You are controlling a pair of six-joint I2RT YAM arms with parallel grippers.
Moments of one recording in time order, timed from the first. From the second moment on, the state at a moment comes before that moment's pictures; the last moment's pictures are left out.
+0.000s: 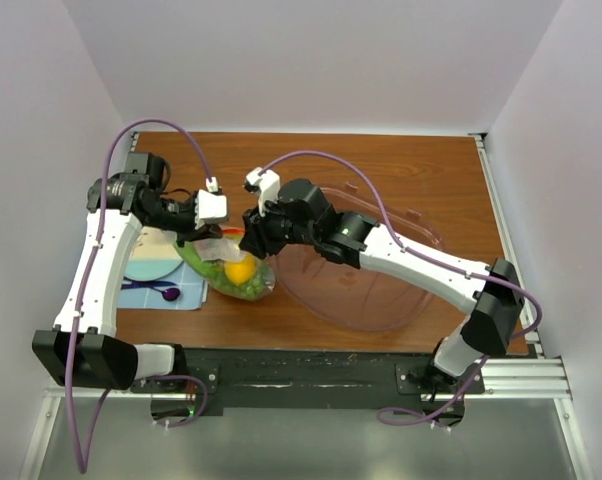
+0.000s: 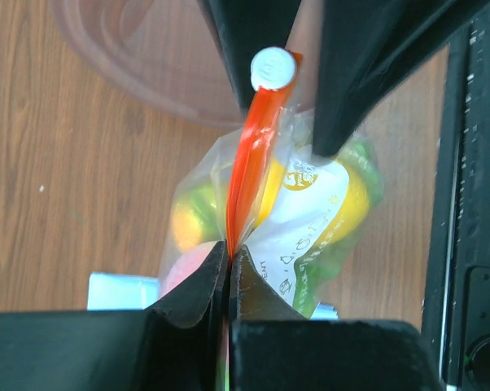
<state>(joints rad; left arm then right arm) -0.05 1.30 1.41 -1.32 0.87 1.32 1.00 1.61 1.46 -0.29 -0.14 0.27</state>
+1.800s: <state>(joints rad) -0.05 1.16 1.41 -1.30 0.72 1.19 1.21 1.26 1.18 -0.51 0.45 0.21</state>
